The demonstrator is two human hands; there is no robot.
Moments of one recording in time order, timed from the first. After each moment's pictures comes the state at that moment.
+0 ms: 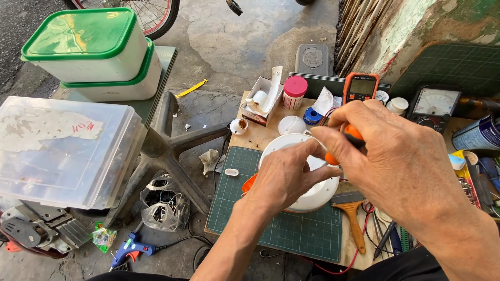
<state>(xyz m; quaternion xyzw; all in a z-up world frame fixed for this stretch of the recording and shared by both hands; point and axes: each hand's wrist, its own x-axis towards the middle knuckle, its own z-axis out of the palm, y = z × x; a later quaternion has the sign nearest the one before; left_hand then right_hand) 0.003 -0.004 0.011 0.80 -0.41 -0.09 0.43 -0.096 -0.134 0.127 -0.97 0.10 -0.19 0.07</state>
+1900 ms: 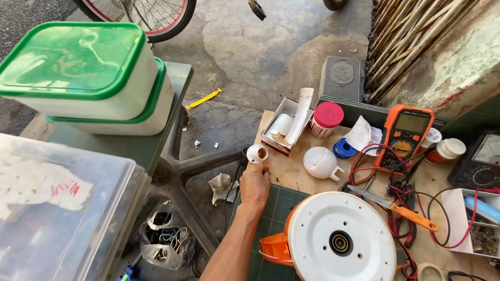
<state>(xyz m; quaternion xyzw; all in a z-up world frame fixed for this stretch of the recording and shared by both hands) 0.219 0.002 -0.282 0.91 -0.04 -0.14 0.38 -0.243 -0.487 -0.295 -0.85 0.37 -0.11 0.35</state>
